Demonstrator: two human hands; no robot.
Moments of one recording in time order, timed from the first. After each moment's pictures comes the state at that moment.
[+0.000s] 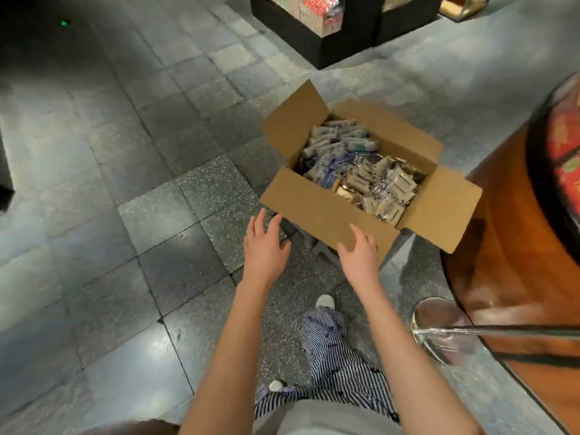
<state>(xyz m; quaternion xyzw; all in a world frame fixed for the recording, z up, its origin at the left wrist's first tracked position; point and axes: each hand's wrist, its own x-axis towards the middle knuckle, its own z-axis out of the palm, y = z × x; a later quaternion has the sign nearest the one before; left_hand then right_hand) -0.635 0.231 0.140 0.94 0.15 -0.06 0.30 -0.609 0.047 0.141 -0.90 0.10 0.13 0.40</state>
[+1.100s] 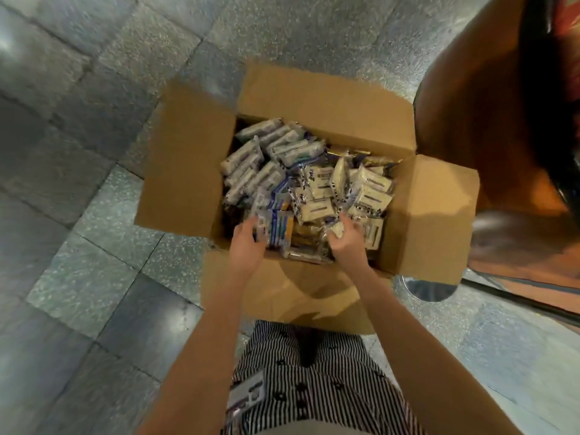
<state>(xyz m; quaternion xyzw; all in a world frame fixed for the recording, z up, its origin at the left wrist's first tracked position) -0.206 0.206 -0.013 0.87 0.13 -0.32 0.36 -0.246 -0.006 -0.018 -0.83 0.32 0.24 0.39</state>
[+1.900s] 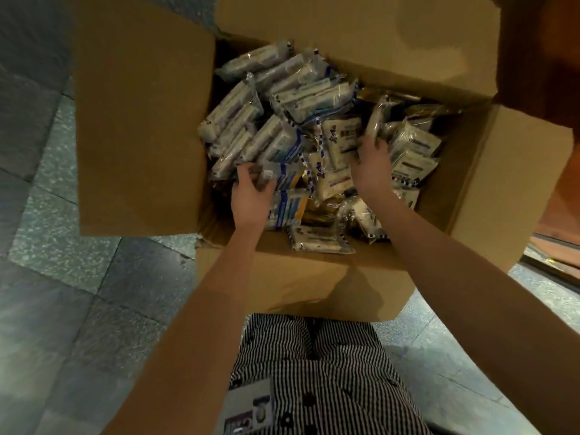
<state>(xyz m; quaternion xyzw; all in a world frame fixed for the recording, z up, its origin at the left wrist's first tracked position) -0.131 0.191 -0.131 0.85 0.21 -0.29 0.40 -0.128 -0.040 -0.140 -0.90 0.28 0.25 0.23</state>
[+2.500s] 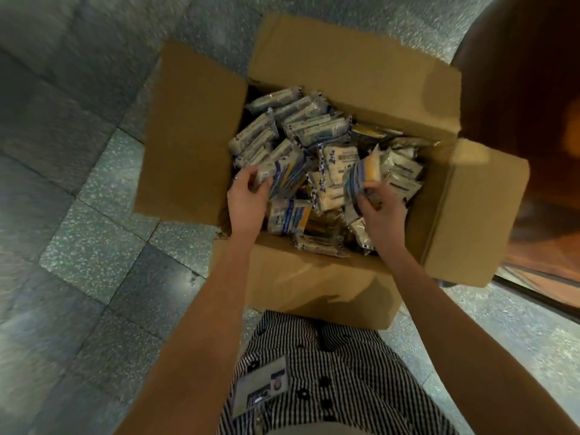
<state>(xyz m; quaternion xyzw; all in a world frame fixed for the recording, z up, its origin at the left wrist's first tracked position) -0.136 0.204 -0.038 0.86 0.18 -0.16 0.45 -0.203 -0.031 -0.025 -0.87 0.26 0.08 0.40</state>
